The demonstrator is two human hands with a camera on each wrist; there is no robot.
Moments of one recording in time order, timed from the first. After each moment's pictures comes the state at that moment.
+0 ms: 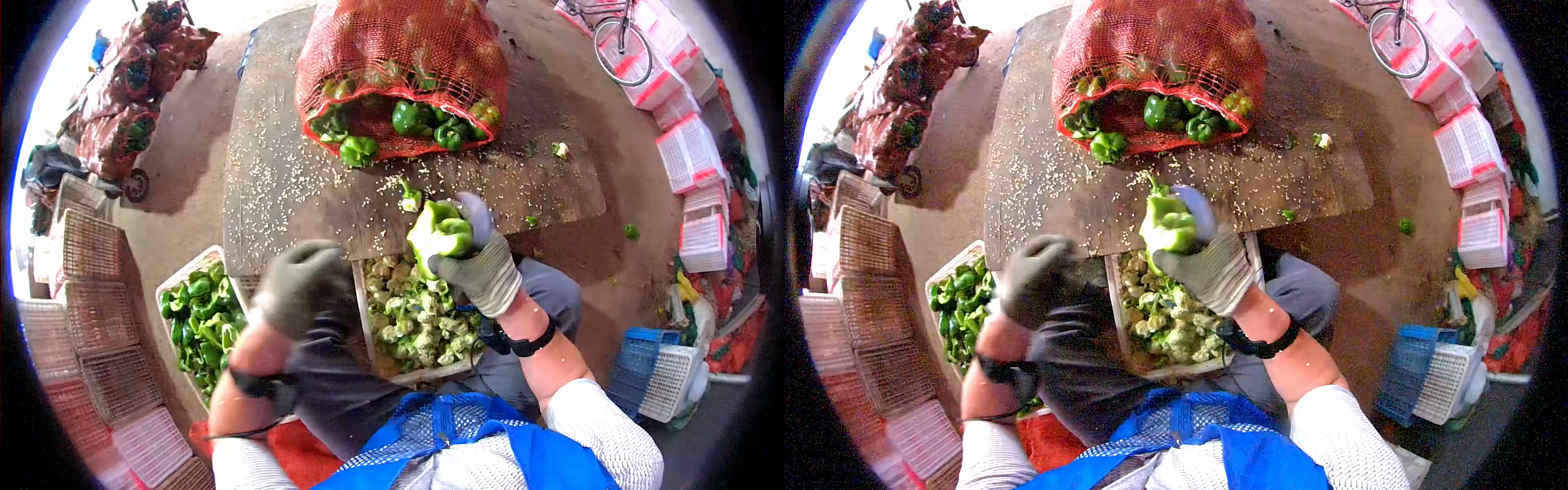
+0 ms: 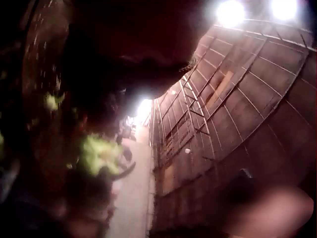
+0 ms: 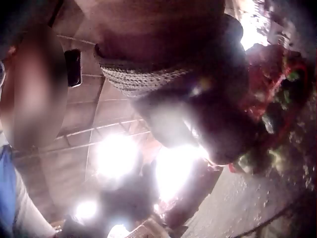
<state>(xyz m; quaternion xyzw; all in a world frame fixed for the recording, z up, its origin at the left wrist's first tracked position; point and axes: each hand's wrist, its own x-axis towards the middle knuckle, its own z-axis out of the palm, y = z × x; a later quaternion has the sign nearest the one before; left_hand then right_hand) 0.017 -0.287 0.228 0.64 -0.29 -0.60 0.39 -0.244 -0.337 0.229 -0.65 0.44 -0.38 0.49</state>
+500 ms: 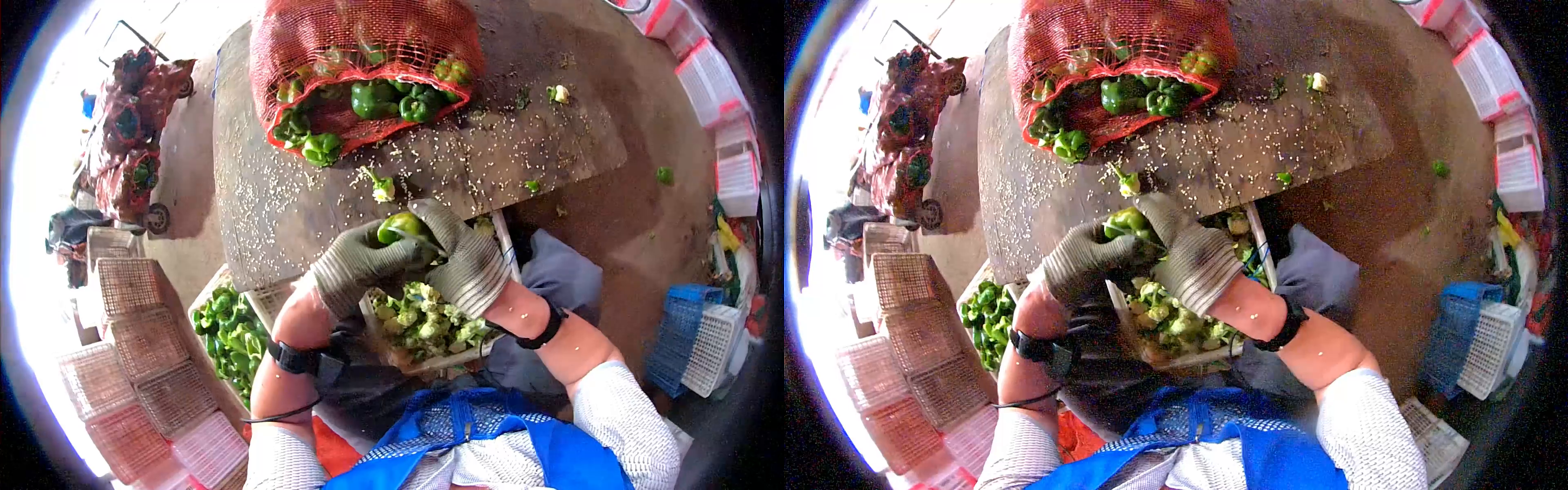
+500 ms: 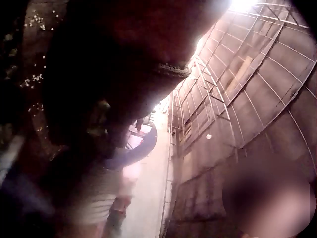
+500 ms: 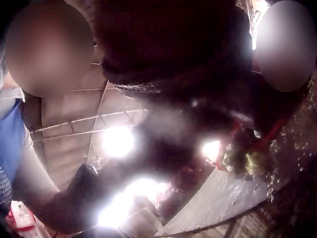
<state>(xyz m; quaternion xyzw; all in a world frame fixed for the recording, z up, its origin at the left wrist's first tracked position) -0.103 -0.351 0.216 0.52 -0.34 -0.75 0.22 -0.295 -0.344 0.160 -0.77 0.45 -0.34 0.31</state>
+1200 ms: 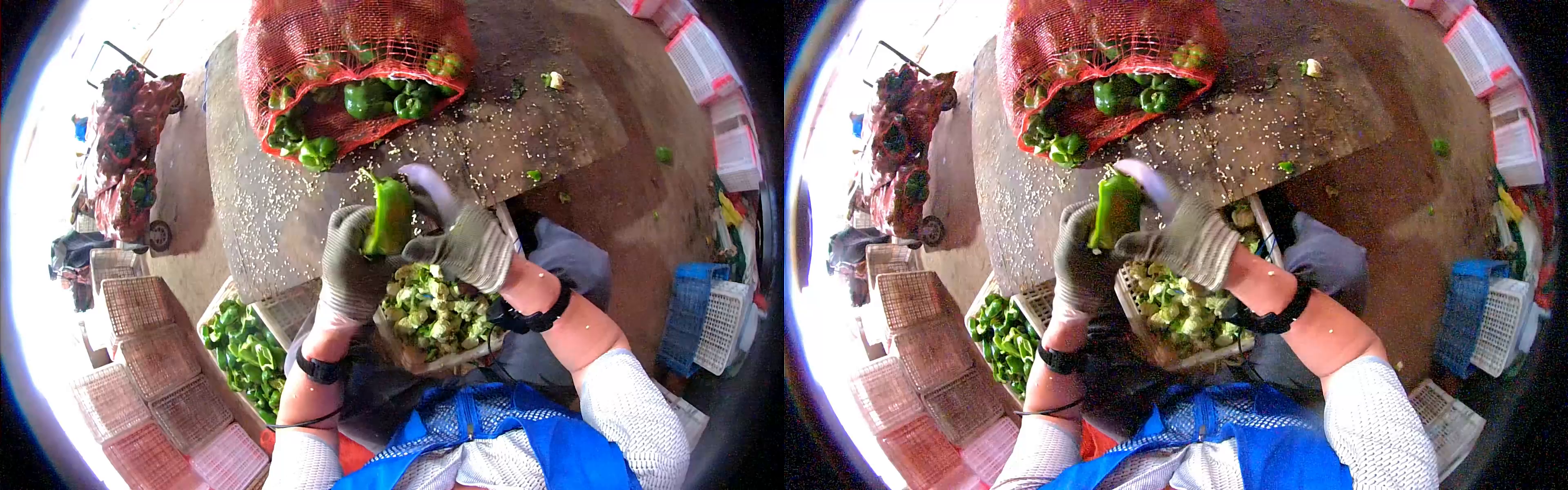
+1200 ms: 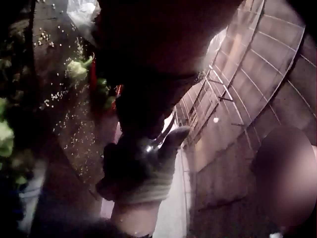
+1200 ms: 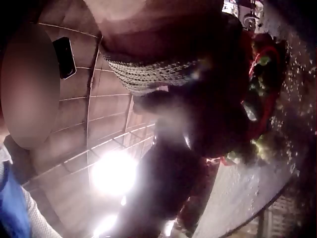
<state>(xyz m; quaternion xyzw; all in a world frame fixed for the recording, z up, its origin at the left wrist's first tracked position) -0.093 -0.344 0.172 0.54 -0.70 -0.24 0.40 -0.283 -0.378 0.178 -0.61 0.32 -0.43 0.58</state>
